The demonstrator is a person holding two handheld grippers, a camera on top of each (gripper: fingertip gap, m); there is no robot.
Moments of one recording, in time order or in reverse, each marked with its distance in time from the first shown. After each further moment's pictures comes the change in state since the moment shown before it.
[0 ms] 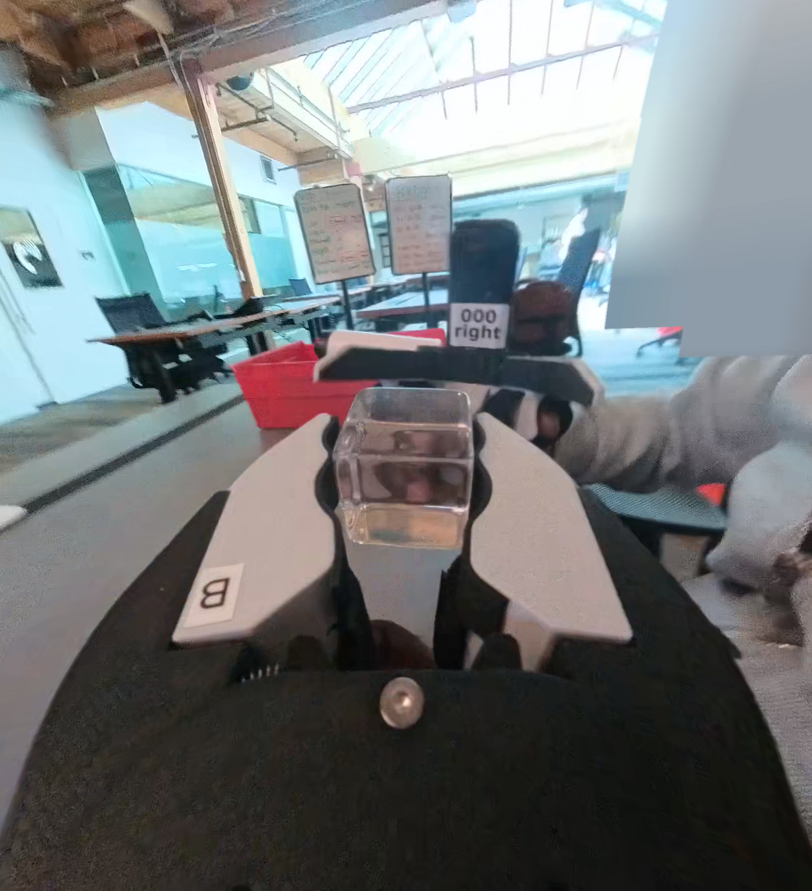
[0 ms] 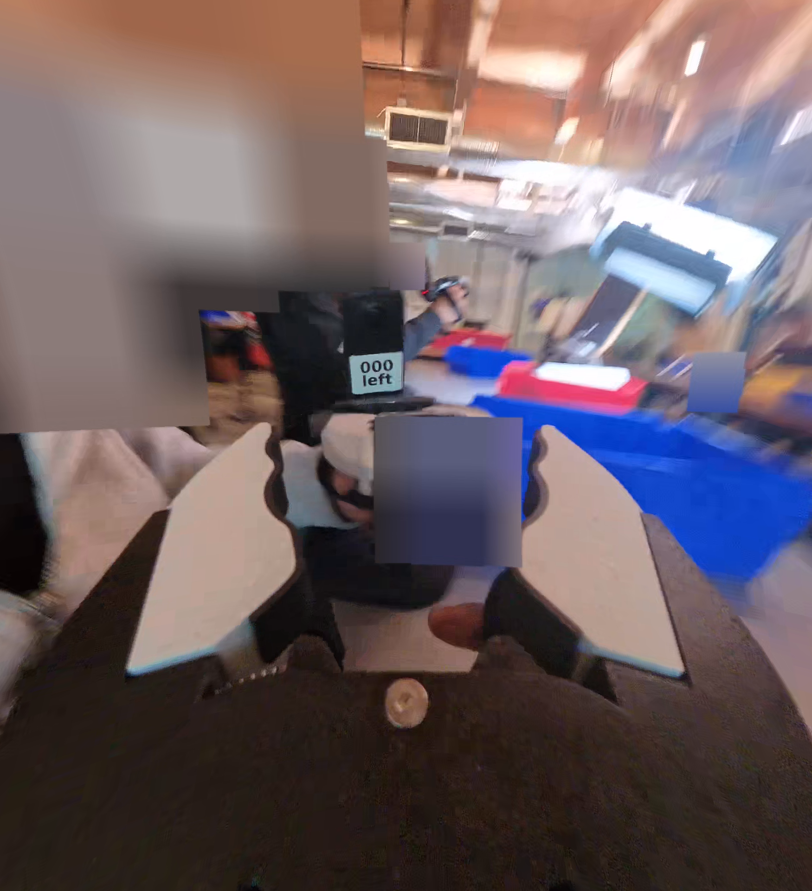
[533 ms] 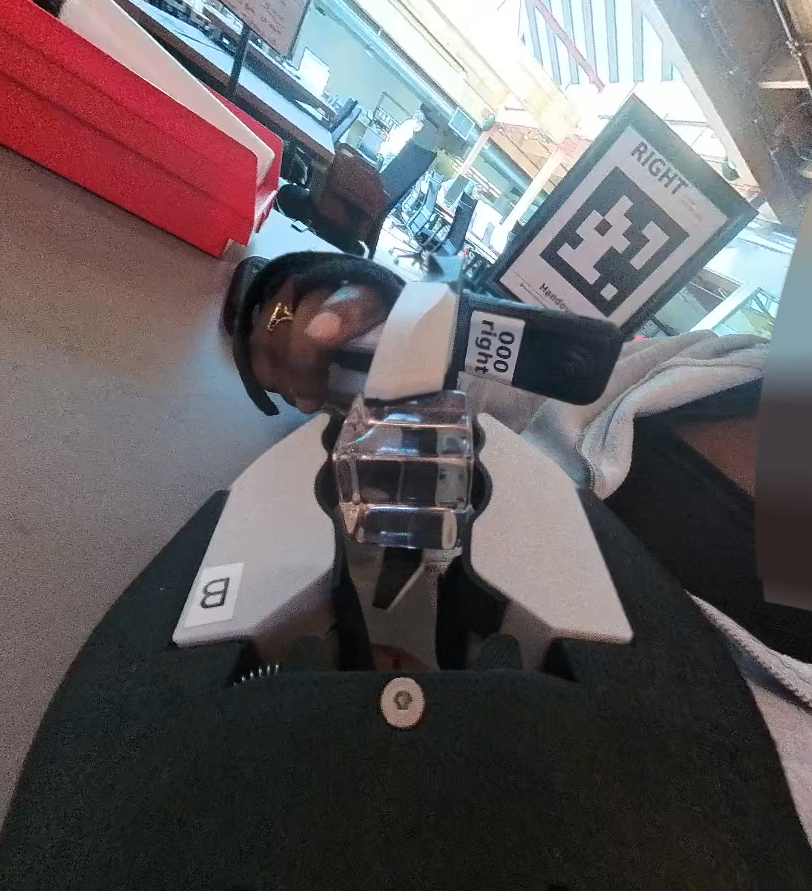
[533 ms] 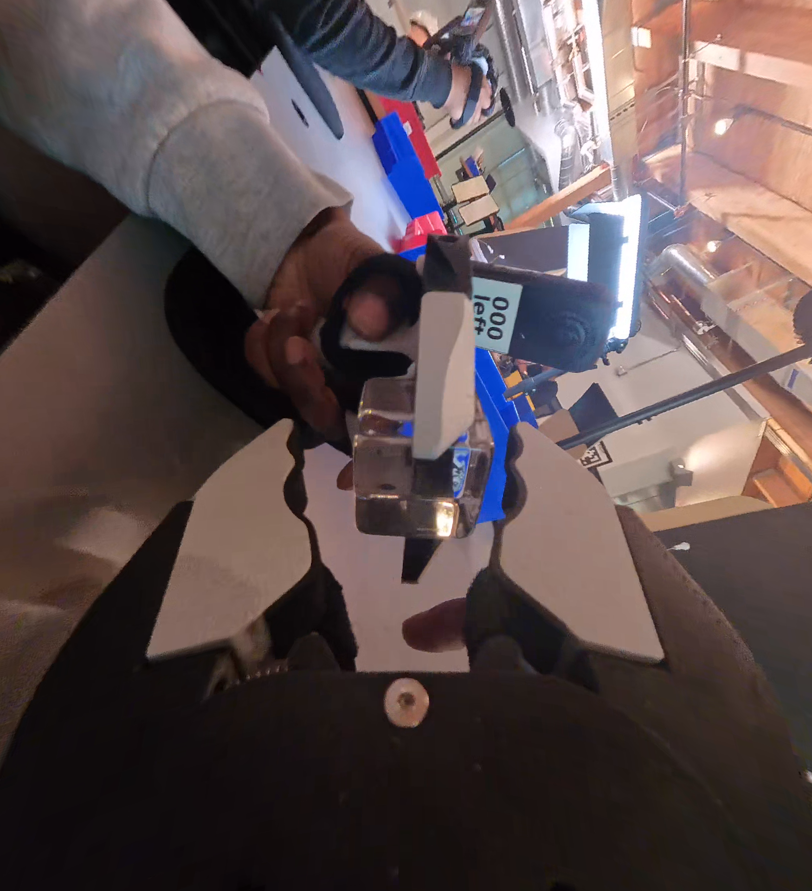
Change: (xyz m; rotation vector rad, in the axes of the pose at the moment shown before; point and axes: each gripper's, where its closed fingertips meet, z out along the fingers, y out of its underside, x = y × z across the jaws) left arm 0.039 0.044 0.013 -0.304 0.397 -0.689; right arm -0.001 0.068 0.006 -0.469 0.143 -1.000
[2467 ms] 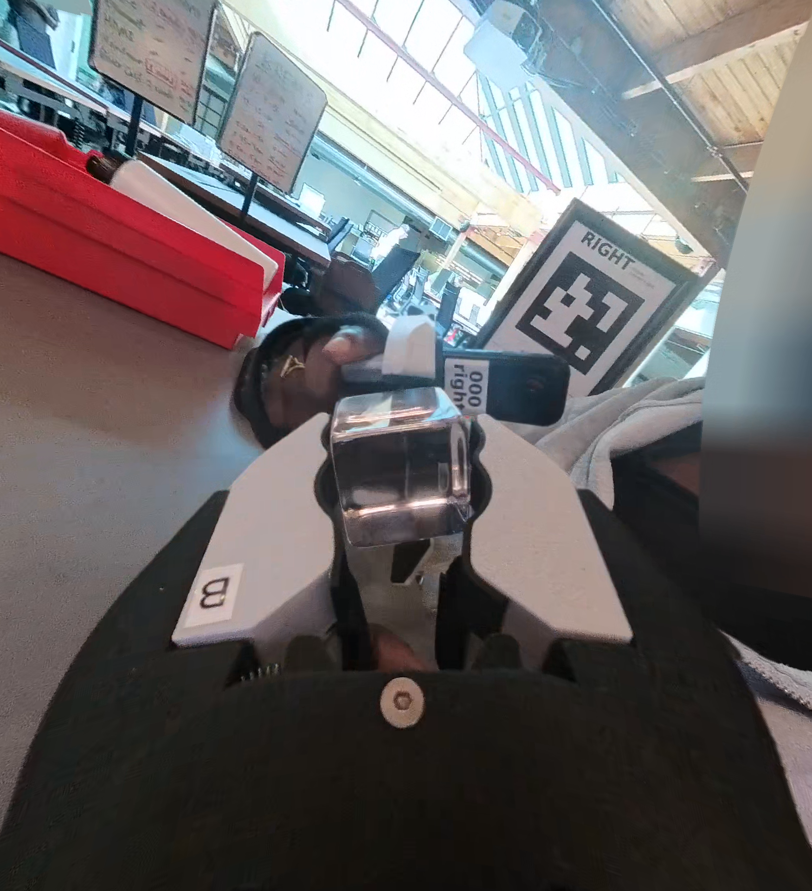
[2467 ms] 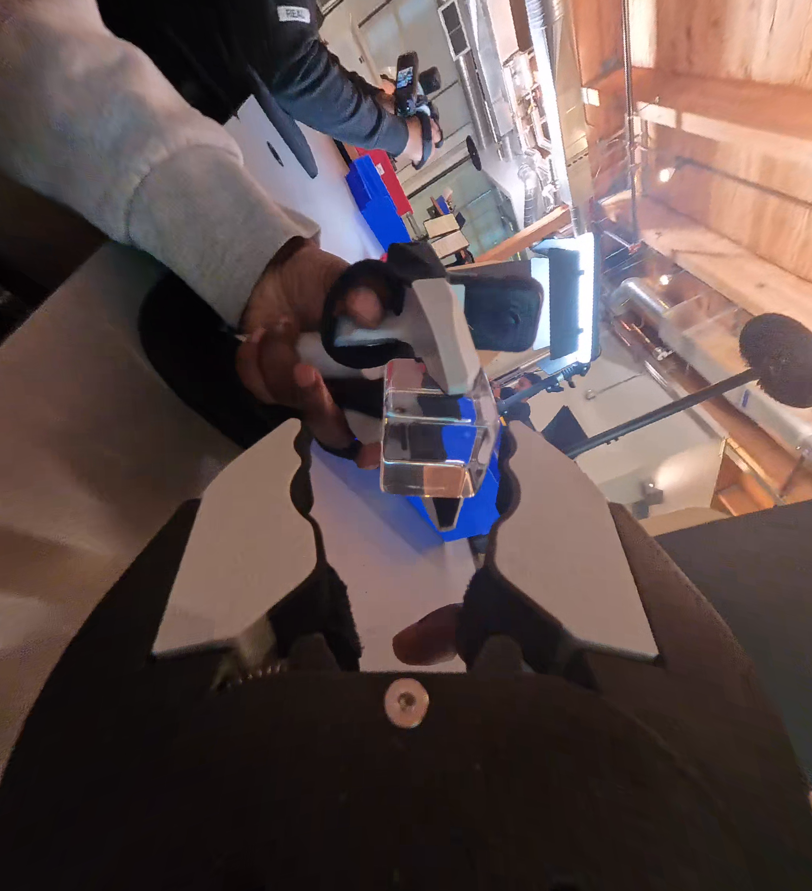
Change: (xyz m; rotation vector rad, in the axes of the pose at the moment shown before) left arm 0.008 -0.028 -0.018 0.191 0.025 0.066; right arm 0.016 -0.008 -0.009 0.063 0.059 -0.015
